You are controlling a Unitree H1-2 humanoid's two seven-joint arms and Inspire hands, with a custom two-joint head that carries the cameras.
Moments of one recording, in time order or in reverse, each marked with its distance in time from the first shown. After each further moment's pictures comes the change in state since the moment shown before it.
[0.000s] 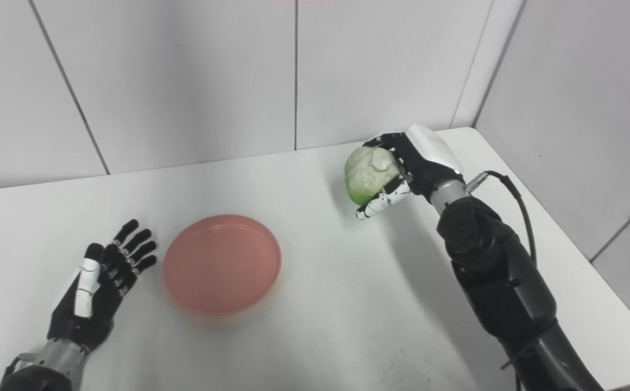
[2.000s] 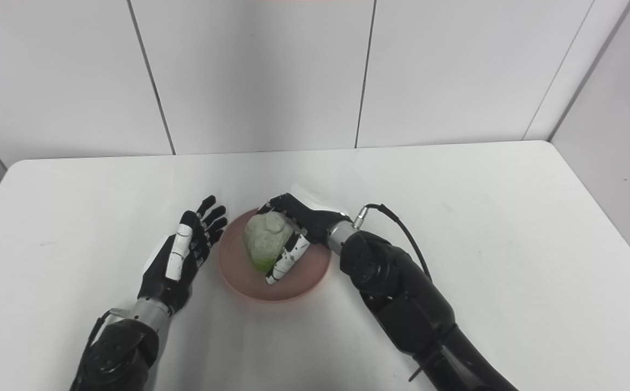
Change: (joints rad) left arm -0.025 -0.098 -0.067 -0.032 0.117 0.079 0.153; right arm -0.160 0.307 0.360 0.371 0.004 -0.173 0.011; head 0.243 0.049
